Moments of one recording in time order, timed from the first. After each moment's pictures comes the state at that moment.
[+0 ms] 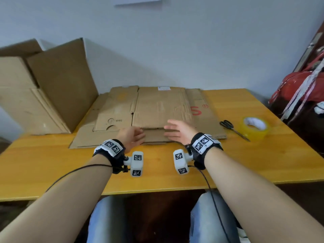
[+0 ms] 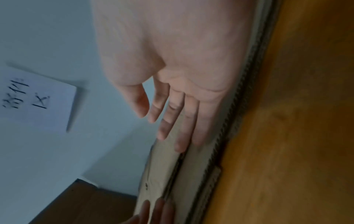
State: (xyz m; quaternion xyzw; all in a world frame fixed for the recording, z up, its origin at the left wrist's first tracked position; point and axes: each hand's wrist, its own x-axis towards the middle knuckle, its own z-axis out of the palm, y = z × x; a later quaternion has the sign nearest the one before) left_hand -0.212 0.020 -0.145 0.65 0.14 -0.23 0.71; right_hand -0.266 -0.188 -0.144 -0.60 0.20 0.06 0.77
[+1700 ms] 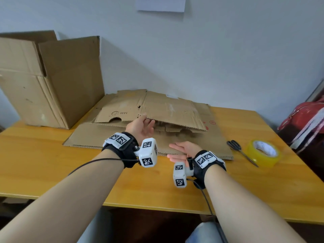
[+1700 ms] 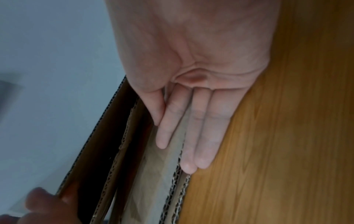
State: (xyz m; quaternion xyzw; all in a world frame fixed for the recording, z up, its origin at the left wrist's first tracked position) left_hand -0.204 -0.015 -0.111 0.45 0.22 -0.16 0.85; right_hand -0.259 -0.202 -0.178 -0.59 0.26 0.15 0.75
